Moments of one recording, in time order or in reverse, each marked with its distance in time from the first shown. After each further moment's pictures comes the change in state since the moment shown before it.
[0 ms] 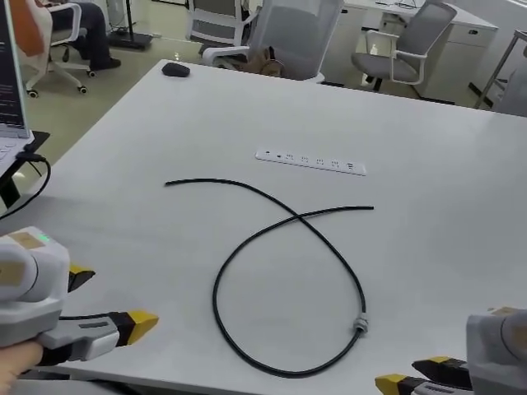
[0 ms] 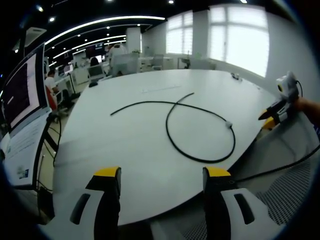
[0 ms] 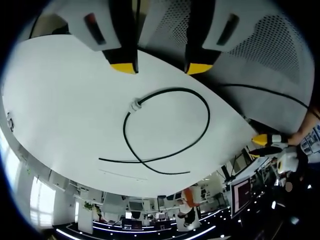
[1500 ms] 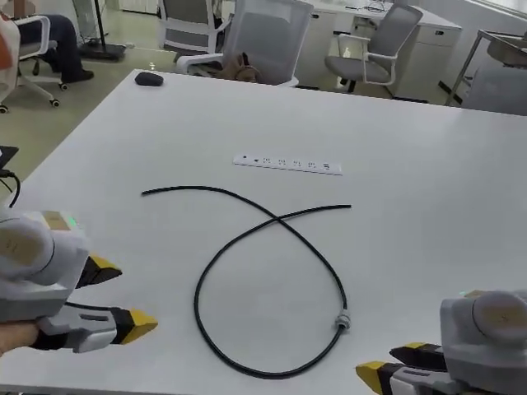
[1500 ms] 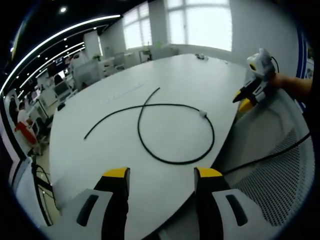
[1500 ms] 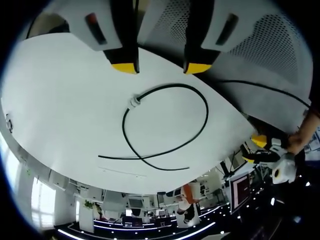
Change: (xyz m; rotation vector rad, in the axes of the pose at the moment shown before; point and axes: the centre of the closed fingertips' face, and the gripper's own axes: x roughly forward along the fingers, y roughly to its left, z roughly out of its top) left arm 0.016 -0.047 0.045 0.312 0.073 -0.229; right arm 0.000 0.001 0.006 0.010 -0.034 0.018
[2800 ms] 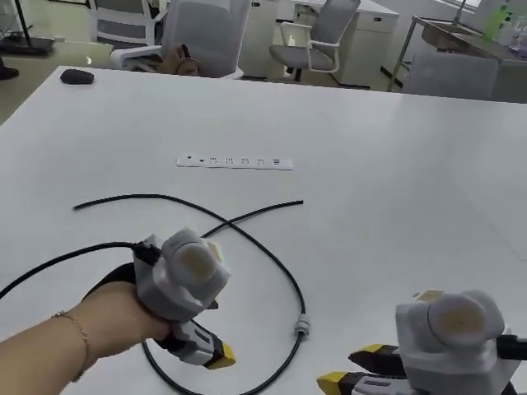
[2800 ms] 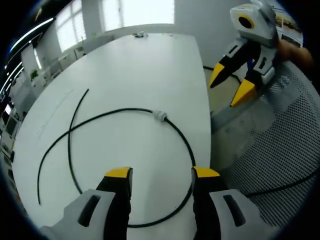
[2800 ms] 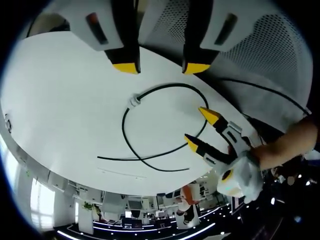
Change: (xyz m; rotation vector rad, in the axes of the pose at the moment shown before) left arm 0.165 -0.107 0.032 0.304 0.176 -0.424; right arm 0.003 -0.003 0.002 0.001 0.018 0.012
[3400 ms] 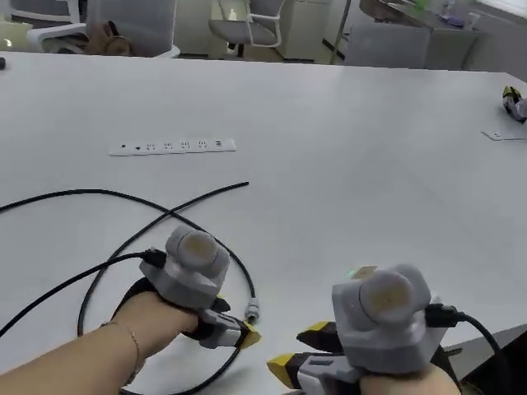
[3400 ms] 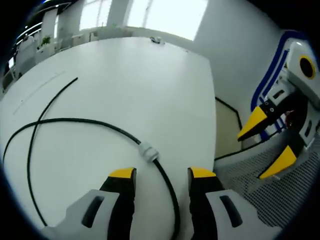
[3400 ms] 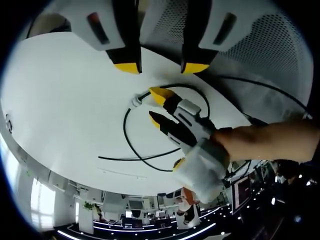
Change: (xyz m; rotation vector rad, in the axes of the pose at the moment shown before) left arm 0.085 -0.004 0.055 -0.329 -0.124 -0.047; right arm -0.001 -0.005 -0.001 0.009 -0.005 -0.014
